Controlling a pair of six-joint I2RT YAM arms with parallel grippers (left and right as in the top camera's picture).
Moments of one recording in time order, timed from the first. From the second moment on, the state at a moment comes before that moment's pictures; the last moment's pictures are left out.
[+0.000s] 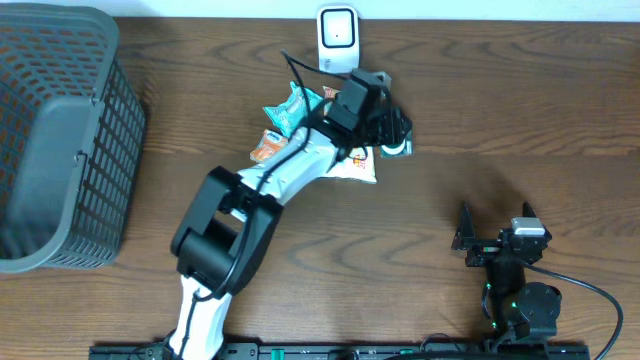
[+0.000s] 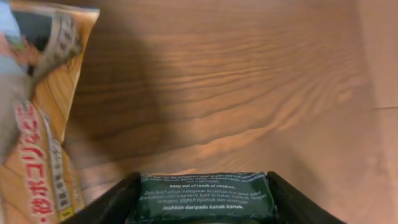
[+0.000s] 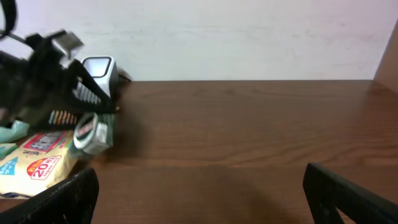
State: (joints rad) left arm -0.61 2.12 1.50 -0.13 0.32 -0.66; right arm 0.02 0.01 0.01 -0.07 0.02 0.02
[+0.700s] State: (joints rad) left arm -0.60 2.10 1.50 -0.15 0.25 -0.66; right arm 0.02 0.01 0.01 -0.07 0.02 0.02
